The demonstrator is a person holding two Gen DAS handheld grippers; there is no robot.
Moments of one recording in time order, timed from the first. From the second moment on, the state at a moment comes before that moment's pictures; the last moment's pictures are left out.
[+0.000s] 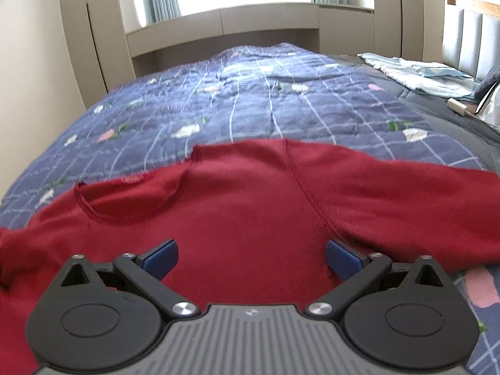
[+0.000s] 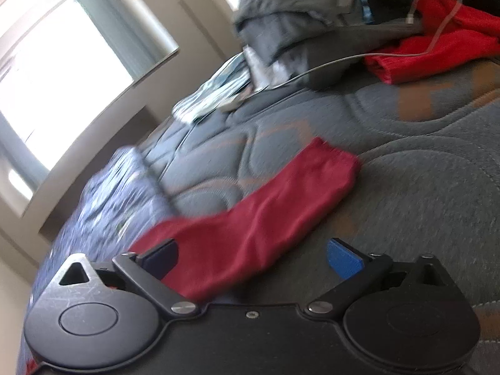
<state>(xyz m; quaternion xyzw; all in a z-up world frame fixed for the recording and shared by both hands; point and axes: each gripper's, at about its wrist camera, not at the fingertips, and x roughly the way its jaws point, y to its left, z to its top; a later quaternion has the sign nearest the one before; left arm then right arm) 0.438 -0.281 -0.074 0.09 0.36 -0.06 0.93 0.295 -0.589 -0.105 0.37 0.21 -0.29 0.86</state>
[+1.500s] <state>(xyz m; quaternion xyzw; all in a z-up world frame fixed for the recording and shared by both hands) 0.452 -0.077 0.019 -0.09 0.35 -0.07 0.93 0.426 -0.373 0.045 0.08 0.12 -0.07 0.99</state>
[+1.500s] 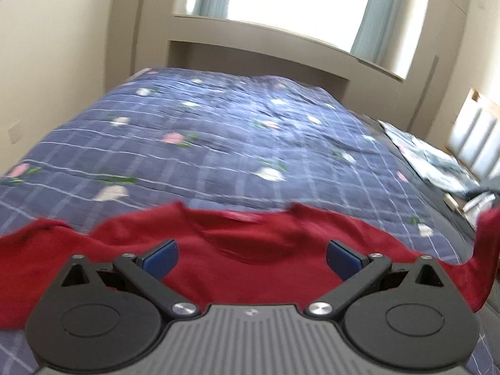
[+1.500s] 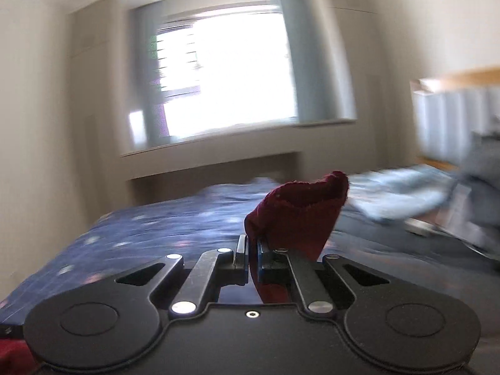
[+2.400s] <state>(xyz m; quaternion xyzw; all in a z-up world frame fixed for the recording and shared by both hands) 0.455 0.102 -0.020 -0.17 0.35 0.04 0.92 0.433 -0.054 -0.076 -0.24 0.24 0.24 0.91</state>
